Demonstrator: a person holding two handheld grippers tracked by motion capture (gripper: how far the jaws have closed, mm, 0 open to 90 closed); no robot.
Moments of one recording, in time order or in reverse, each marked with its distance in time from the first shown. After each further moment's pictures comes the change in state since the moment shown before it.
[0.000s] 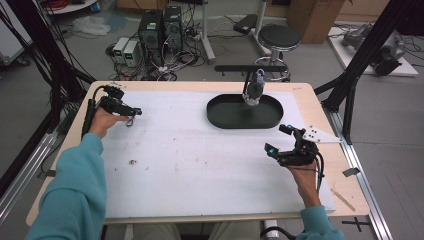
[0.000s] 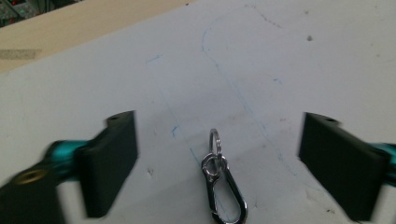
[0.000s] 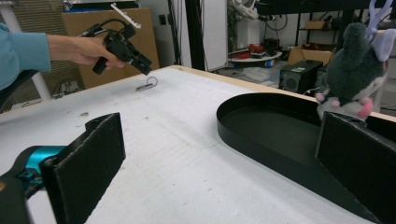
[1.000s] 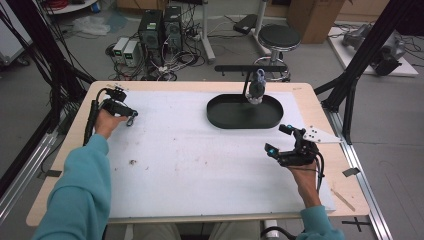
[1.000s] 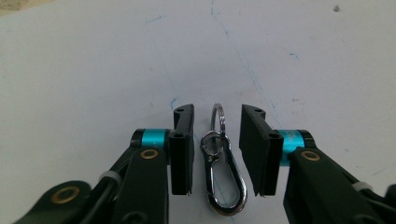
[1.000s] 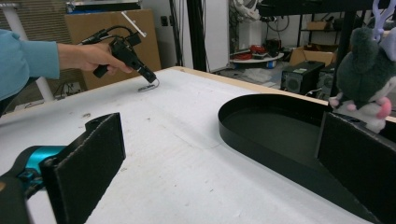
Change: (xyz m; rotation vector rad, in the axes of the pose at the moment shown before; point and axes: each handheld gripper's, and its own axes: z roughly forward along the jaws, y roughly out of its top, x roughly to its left) left arm -0.003 -0.001 0.009 0.102 0.025 -0.069; right arm 0.000 0.000 0.001 -0.005 0.006 0.000
